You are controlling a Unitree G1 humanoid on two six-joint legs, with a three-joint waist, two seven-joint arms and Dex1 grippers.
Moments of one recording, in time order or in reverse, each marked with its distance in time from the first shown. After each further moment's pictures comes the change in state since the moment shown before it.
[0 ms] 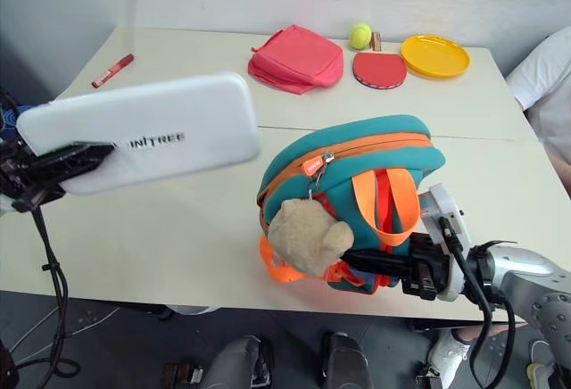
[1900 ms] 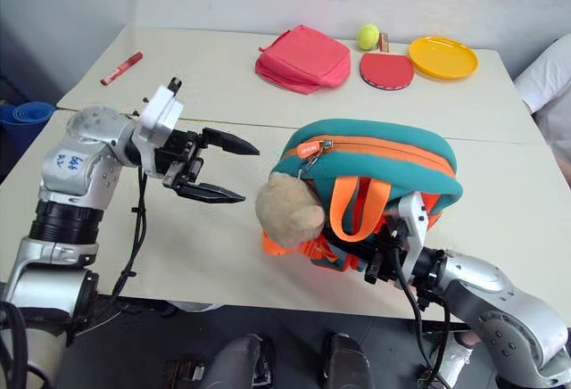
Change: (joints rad) left arm -0.408 -0.286 -0.597 0.271 0.635 -0.671 -0.357; right arm -0.017 0.234 0.144 -0.081 -0.292 -0.175 -0.272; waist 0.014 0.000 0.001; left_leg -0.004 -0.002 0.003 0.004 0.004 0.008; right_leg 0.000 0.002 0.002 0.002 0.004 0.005
